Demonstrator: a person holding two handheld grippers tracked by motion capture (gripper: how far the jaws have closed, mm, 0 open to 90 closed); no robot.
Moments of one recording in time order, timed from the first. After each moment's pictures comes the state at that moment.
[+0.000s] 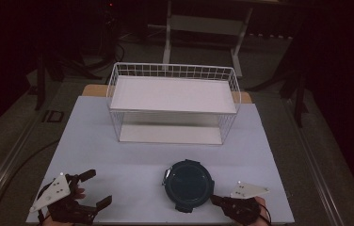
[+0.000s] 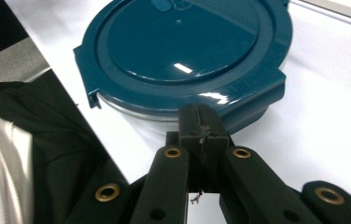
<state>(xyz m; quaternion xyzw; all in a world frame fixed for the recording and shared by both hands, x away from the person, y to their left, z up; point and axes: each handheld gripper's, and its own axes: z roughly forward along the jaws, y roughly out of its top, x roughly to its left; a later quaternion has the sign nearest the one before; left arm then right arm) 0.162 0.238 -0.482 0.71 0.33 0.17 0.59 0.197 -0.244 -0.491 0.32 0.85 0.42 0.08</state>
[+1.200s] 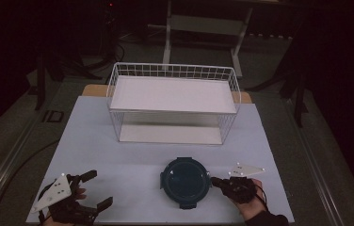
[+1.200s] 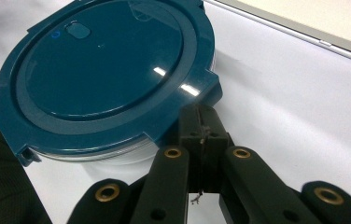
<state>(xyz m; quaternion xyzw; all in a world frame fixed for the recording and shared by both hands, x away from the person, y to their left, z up) 0.163 0.236 -0.483 0.72 0.32 0.17 0.60 0.246 -0.244 -0.493 0.36 0.84 0.41 0.10</state>
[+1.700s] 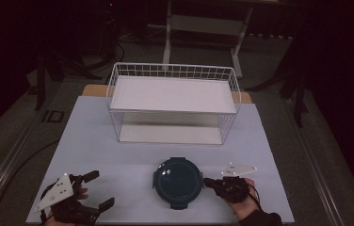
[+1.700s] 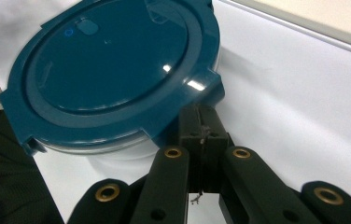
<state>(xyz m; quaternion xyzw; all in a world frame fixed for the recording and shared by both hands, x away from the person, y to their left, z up) 0.163 0.232 -0.484 0.72 0.32 0.16 0.60 0.248 -0.222 -0.496 0.34 0.84 0.41 0.07</state>
